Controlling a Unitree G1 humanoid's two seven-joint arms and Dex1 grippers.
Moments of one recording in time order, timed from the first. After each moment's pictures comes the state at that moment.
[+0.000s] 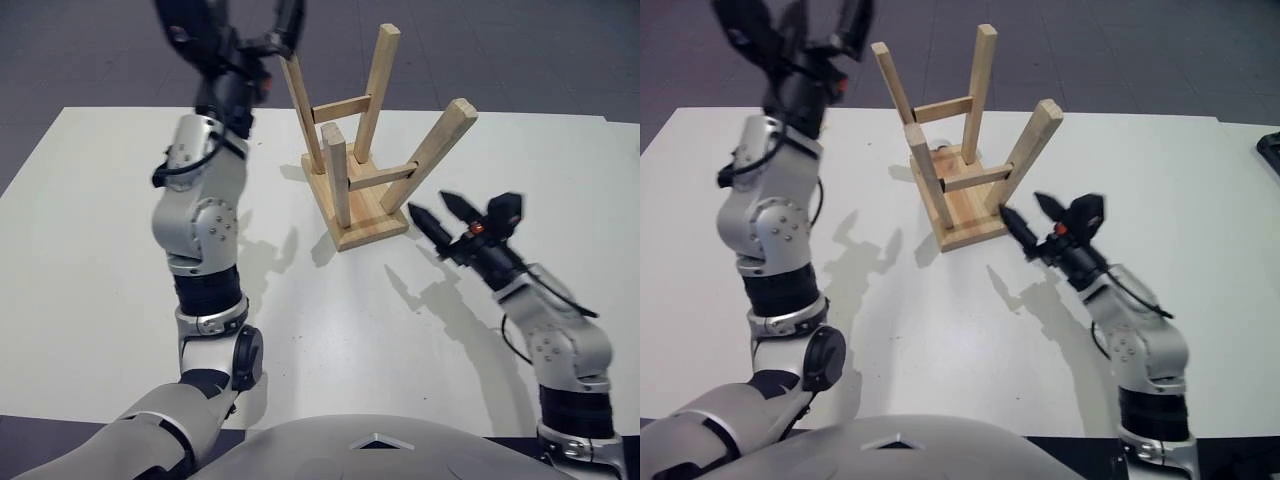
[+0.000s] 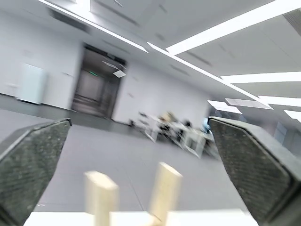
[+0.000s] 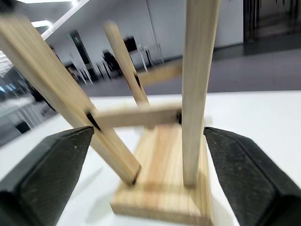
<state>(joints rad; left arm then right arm) -0.66 0.02 0.32 -0.25 -0.44 0.42 -0.01 -0.01 -0.42 -0.31 -0.39 0.94 0.47 0.48</state>
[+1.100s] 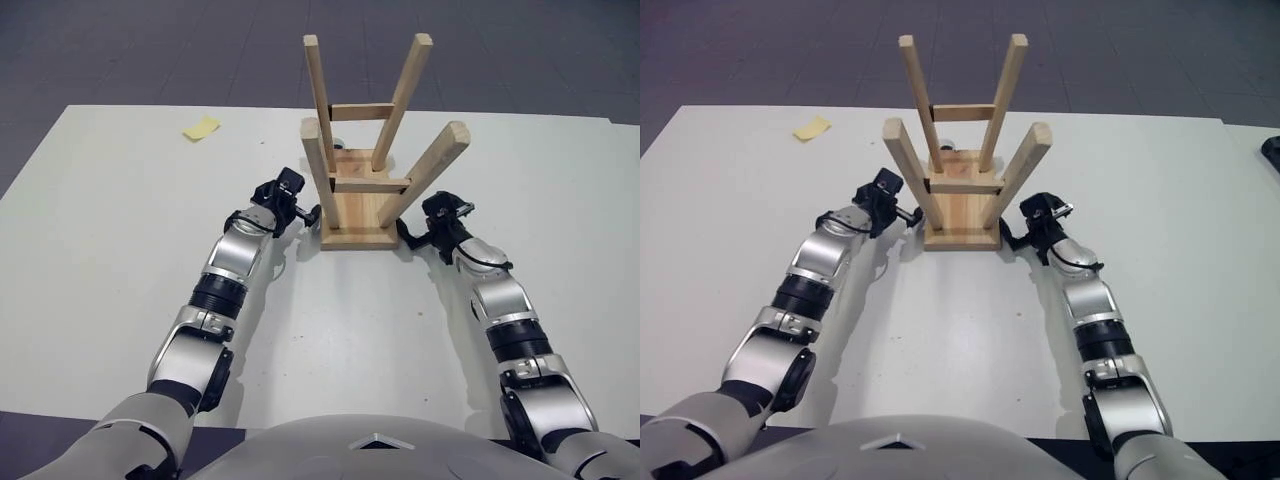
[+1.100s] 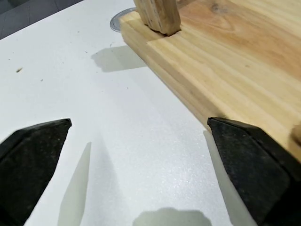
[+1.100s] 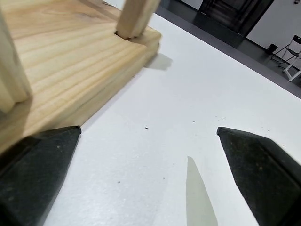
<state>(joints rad) -0.55 0.18 -0.20 0.38 0.02 0.50 -0.30 -0.26 -0.36 0.12 0.21 -0.01 0.25 0.29</state>
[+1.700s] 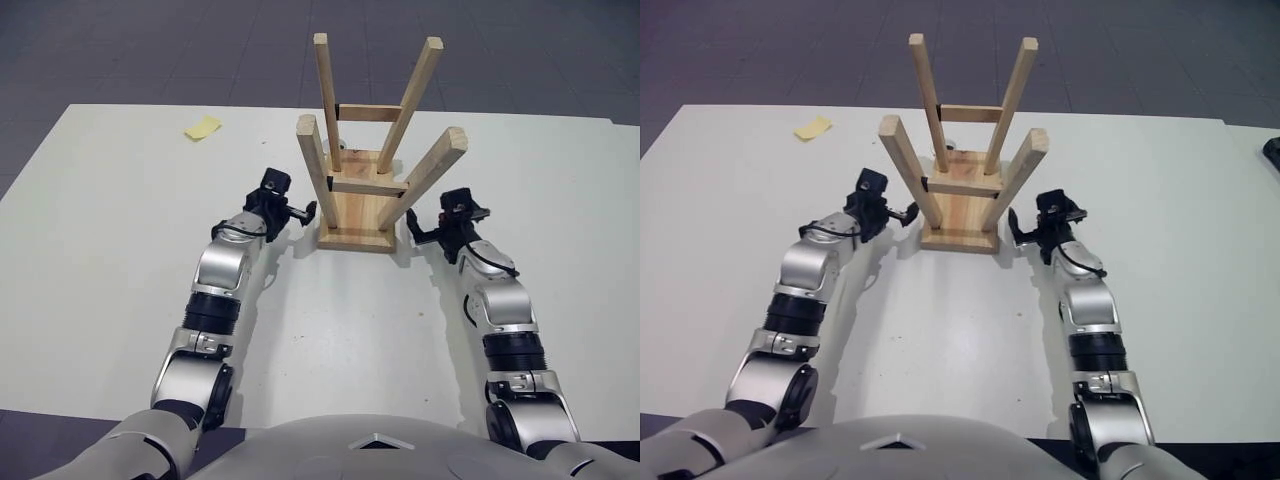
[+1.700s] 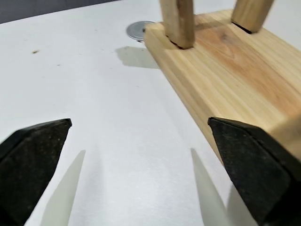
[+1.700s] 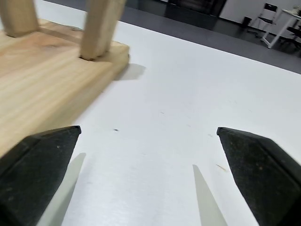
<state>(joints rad) -0.43 0.11 0.05 0.14 -0.09 0.59 -0.14 -0.22 -0.25 -0.12 0.11 0.05 0.41 0.06</state>
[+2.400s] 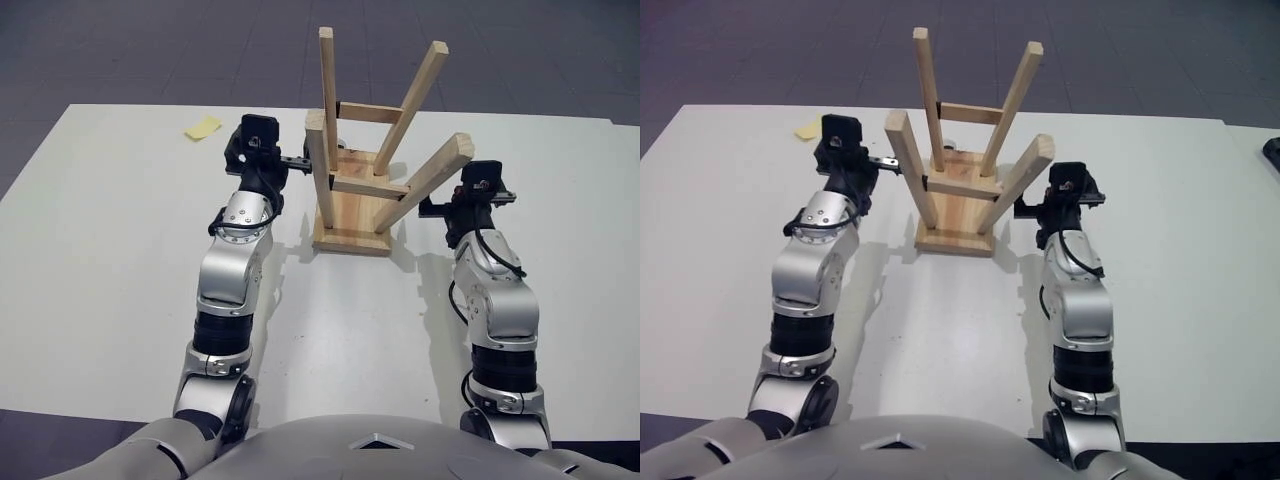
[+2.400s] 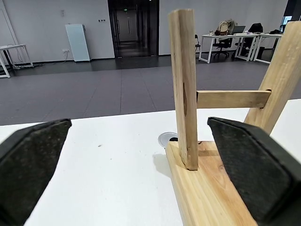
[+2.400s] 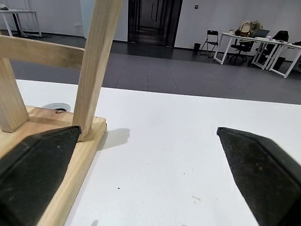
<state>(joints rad) -0.39 -0.06 -0.06 -0.19 -0.03 0.60 0.07 -0.20 -0.09 -0.05 -0.25 0.01 0.60 -0.10</state>
